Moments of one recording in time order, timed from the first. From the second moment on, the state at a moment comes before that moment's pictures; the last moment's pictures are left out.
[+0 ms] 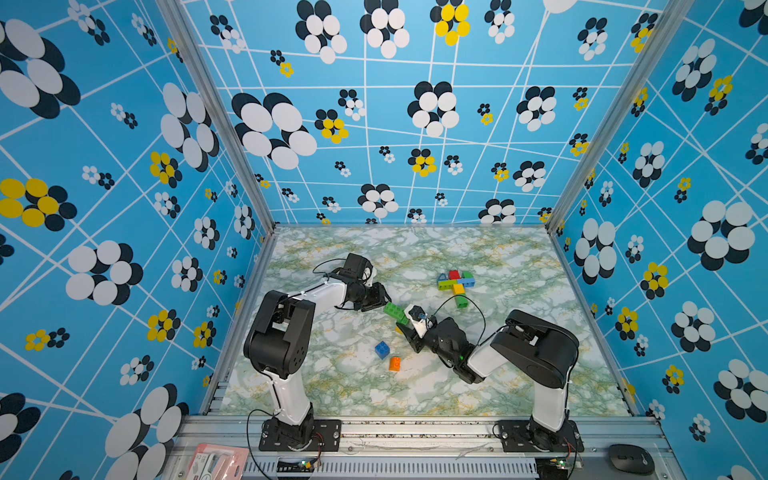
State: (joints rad) left arm -0.33 1.82 1.10 -0.35 0.48 -0.49; right arm 0.89 1.93 0.54 1.15 0.07 -0.07
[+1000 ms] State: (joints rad) left arm -0.28 1.82 1.07 -0.33 0.43 -0.50; right arm 0.93 1.33 1.00 -0.20 0.42 0.34
